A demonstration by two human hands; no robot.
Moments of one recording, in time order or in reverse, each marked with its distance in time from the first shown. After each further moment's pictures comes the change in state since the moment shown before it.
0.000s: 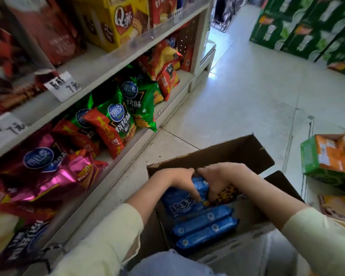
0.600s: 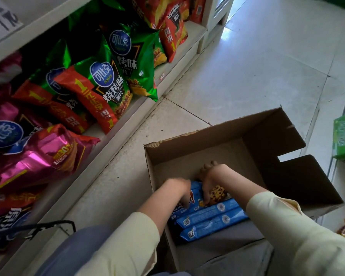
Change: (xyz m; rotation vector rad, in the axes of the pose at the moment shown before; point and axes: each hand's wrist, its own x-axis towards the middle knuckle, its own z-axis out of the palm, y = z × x) left_hand 0.074 -0.044 0.082 0.317 -0.217 -0.219; right_hand 0.126 0.003 0.084 -0.207 -0.346 0.110
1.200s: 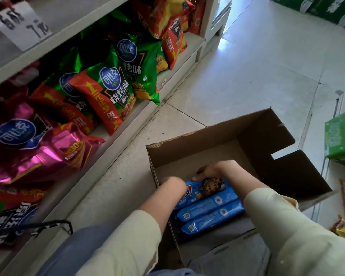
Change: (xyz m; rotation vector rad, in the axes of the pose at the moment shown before) left_hand -0.019 0.000 0.000 0.216 -0.017 -0.133; right_hand -0.023 0.014 -0.004 0.662 -0.038 0.079
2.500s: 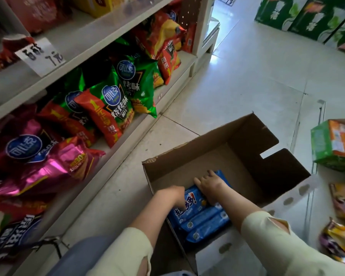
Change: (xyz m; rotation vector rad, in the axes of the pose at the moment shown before) left_hand -0.013 -0.012 0.012 -0.484 0.128 0.117; right_hand 0.015 0.008 0.042 -0.819 0.428 -0.209
